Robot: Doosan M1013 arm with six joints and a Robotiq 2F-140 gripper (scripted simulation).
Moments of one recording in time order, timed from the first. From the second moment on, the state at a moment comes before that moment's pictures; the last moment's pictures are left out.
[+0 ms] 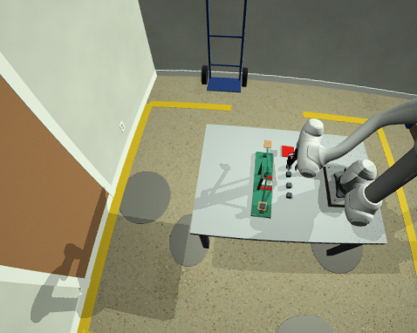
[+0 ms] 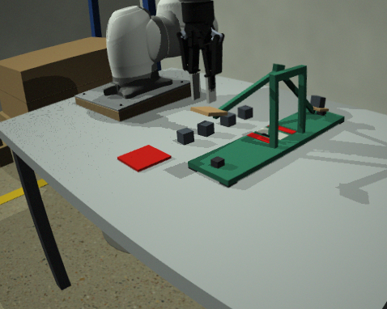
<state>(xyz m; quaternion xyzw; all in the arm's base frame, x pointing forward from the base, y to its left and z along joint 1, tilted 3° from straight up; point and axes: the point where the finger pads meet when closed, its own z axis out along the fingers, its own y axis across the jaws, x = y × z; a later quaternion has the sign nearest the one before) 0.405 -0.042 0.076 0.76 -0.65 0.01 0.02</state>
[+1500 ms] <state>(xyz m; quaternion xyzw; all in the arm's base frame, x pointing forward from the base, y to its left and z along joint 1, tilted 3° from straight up) 0.405 -0.043 0.053 0.76 -0.65 0.01 0.02</state>
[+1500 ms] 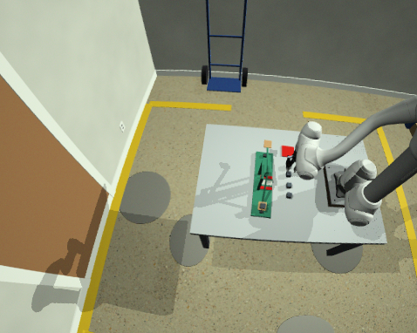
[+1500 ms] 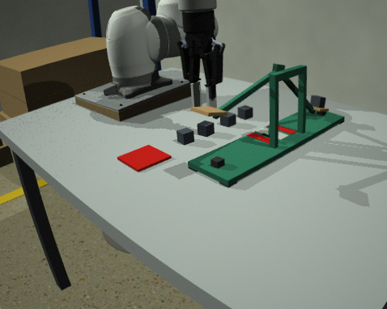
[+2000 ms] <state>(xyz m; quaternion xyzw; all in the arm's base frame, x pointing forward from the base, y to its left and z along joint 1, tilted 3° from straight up) 0.405 -0.045 0.033 0.76 -0.65 0.01 0.02</state>
